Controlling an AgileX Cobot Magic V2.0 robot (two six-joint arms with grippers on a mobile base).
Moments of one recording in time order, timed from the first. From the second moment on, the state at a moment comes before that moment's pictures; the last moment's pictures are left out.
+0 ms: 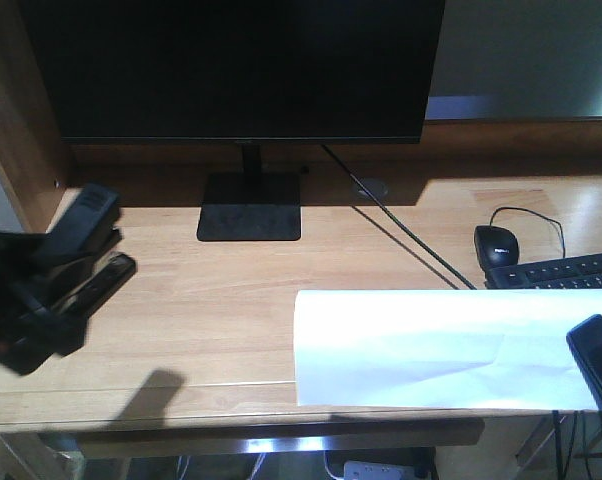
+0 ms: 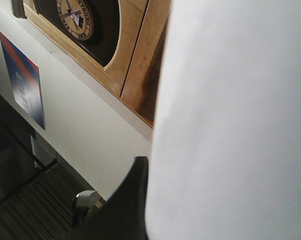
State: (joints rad) left arm -0.46 0.94 -0.77 0.06 0.48 0.01; right arm 0.19 0.50 0.03 -0.47 -0.96 1.42
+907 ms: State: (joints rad) left arm -0.43 1.81 -1.40 -0.46 0.80 1.05; right arm 0.19 0.50 0.03 -0.47 -0.96 1.42
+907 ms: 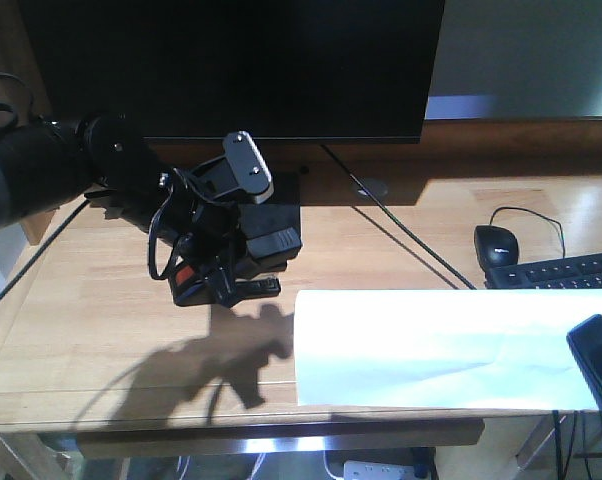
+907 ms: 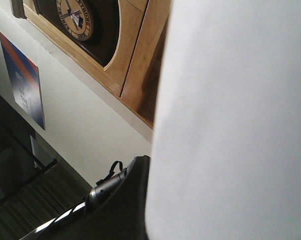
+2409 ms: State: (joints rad) left arm 0.02 2.21 -1.46 -1.01 1.08 2.06; right arm 0.19 0.50 0.03 -0.47 -0.96 1.42
